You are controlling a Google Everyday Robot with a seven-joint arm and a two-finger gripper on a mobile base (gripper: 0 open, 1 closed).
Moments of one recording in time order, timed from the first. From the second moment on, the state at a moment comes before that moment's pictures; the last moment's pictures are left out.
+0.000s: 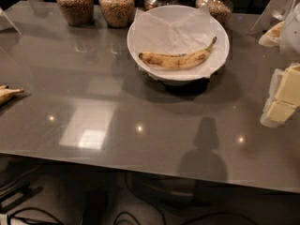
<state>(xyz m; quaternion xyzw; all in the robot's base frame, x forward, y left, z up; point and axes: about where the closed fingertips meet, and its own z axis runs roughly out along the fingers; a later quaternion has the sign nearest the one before) 0.438 -0.217 0.976 -0.60 0.78 -0.03 0.16</state>
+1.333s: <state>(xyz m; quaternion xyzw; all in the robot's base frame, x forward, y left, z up) 0.521 -0.154 0.989 -0.65 0.69 -0.05 0.30</state>
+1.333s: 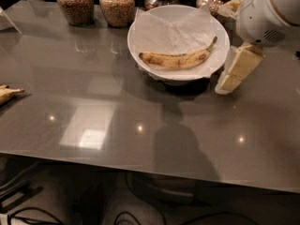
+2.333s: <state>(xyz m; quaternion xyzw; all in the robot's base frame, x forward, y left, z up) 0.583 -0.109 0.998 -0.68 0.63 -0.07 0.36</state>
